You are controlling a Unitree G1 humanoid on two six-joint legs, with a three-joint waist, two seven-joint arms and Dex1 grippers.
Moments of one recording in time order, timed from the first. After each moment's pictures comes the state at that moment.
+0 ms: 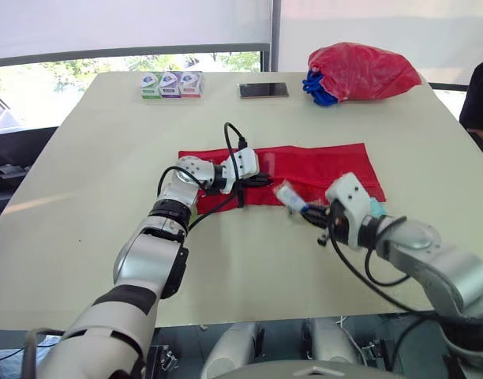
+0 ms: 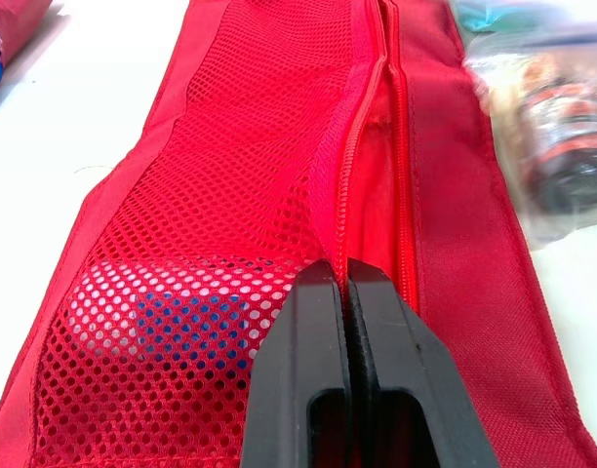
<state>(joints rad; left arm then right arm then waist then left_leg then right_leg) -1.00 0.35 -0.16 1.13 0.08 -0.46 -1.18 -0.36 -0.45 0.13 -0.62 0.47 1.16 0.37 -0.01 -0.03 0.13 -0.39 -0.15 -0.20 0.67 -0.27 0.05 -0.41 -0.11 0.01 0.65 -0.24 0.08</state>
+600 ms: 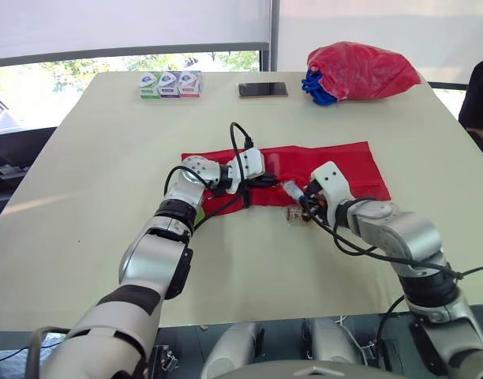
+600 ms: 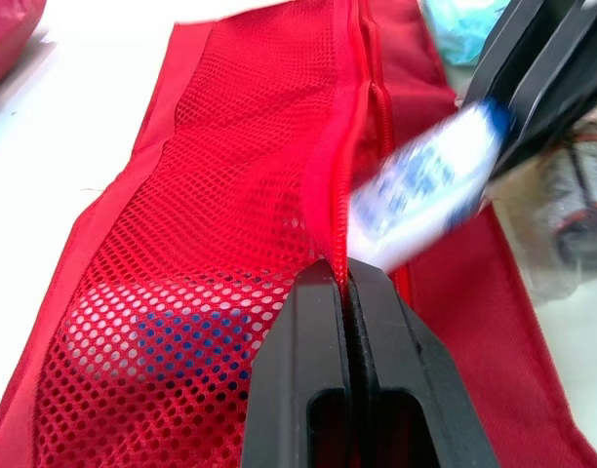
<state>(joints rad) -1.00 0.31 -0.16 1.11 0.06 -0.45 -1.19 -0.50 -0.31 0.23 -0.33 0.32 1.19 0.27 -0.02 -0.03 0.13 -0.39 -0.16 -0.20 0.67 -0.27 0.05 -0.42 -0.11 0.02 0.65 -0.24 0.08</state>
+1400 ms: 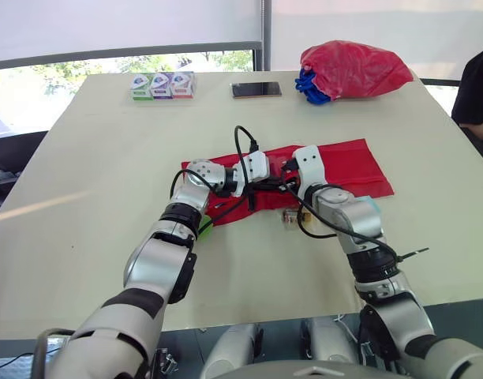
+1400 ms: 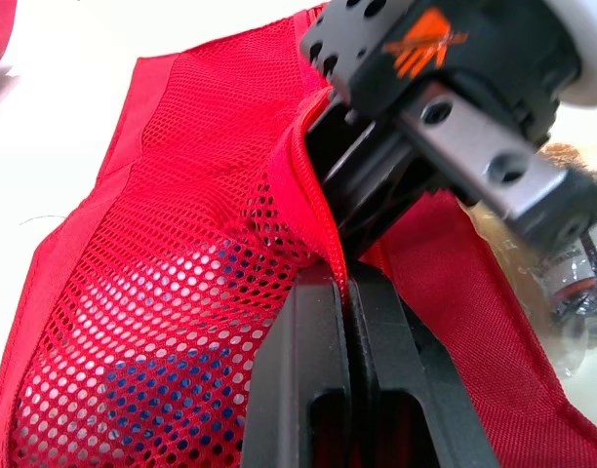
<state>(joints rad) -0.97 0.29 -0.17 1.07 0.05 -0.45 -1.21 -0.62 0.01 0.16 0.10 0.12 0.83 0.08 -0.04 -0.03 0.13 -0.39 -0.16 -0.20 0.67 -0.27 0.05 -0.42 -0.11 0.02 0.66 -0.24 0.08</state>
